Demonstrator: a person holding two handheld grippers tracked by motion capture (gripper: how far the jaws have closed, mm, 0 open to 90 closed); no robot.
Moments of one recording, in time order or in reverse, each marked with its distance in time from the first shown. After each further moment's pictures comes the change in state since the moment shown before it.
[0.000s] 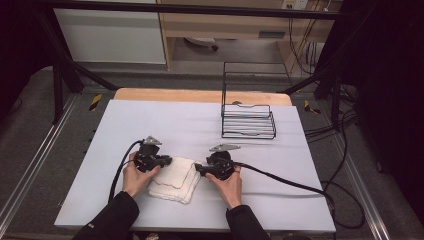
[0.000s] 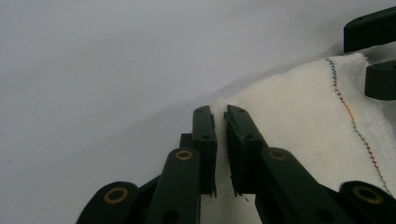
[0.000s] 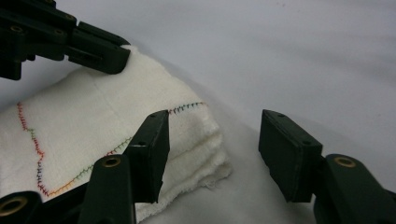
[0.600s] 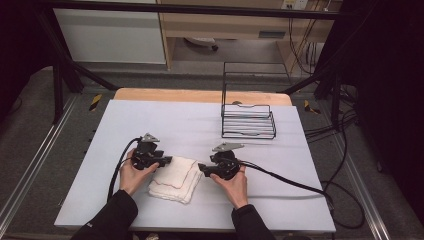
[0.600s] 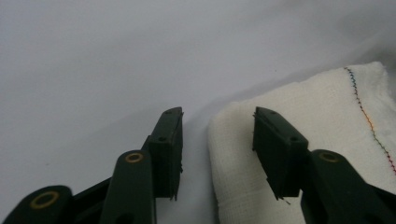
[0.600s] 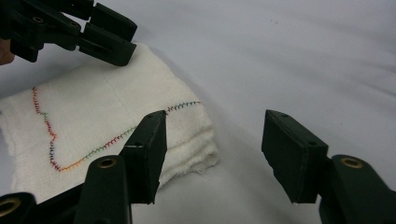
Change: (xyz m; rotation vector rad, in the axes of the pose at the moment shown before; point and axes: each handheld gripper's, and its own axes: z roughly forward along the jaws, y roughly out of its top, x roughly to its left) left arm 0.008 0.004 0.000 -0.006 0.017 0.002; right arm -0.003 0.006 -0.021 -0.010 -0.005 -0.083
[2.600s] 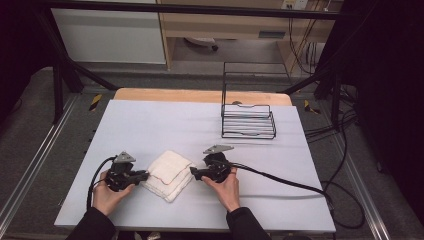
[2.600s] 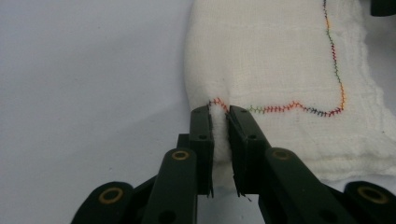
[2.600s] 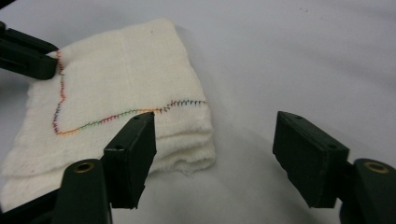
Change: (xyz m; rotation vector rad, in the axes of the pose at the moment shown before) left arm 0.005 -0.063 -0.061 0.017 0.024 -0.011; right arm 0.019 0.001 0.022 0.025 0.000 0.014
